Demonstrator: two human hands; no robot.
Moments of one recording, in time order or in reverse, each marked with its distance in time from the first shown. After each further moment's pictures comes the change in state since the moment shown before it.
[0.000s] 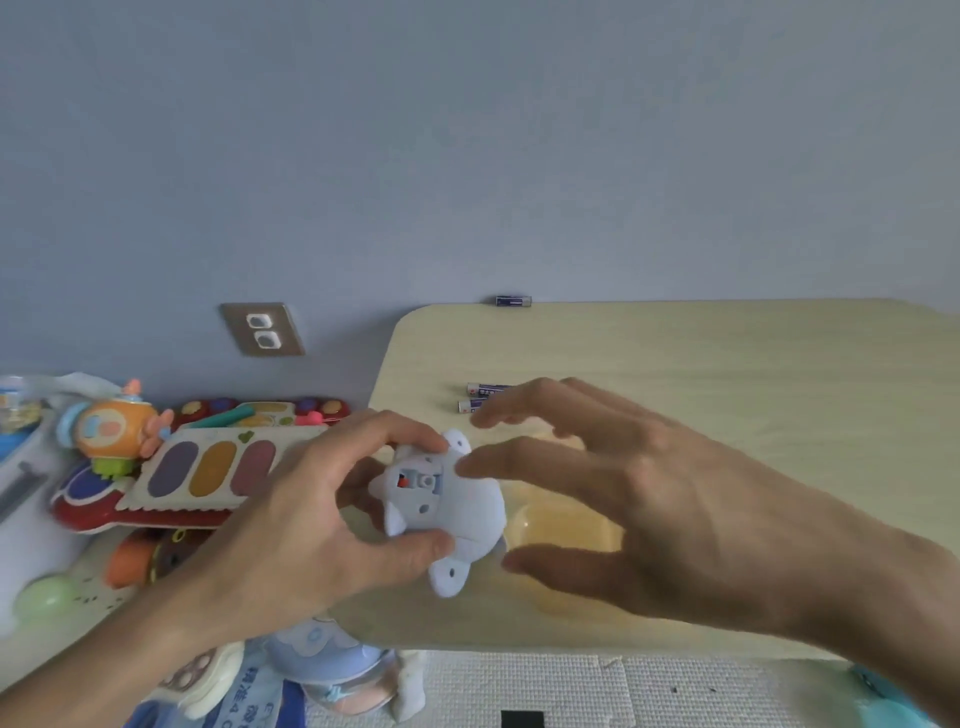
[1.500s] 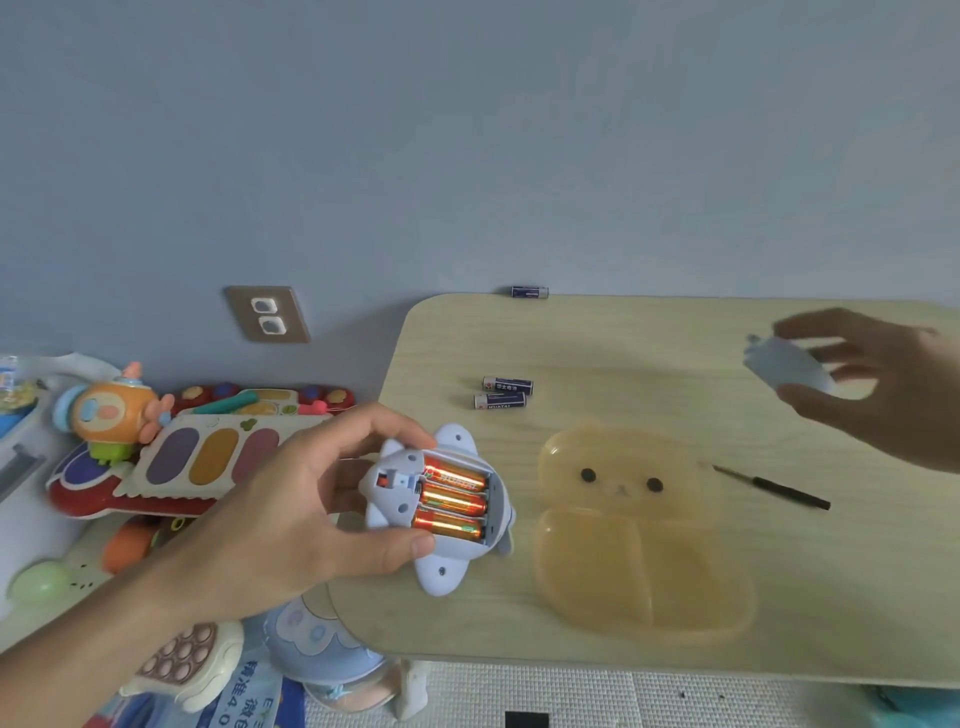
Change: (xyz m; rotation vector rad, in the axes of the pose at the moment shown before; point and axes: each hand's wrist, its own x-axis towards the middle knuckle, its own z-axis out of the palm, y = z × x) left_hand 0.009 -0.029 -0.018 -0.203 -0.131 -0.062; right_hand -0.077 0.145 -0.026 -0.002 0.167 0.728
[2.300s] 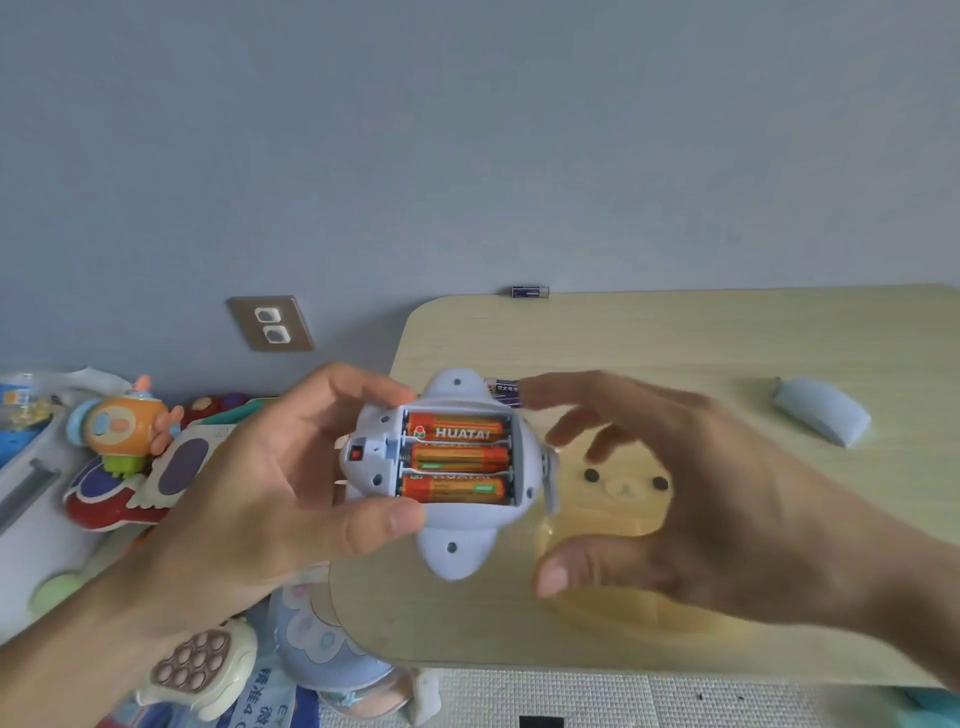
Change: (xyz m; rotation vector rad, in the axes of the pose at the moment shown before) left_hand -0.005 0.027 0.001 -0.397 0.079 0.119; right_hand -0.036 -0.150 0.042 0.344 -0.246 -0.393
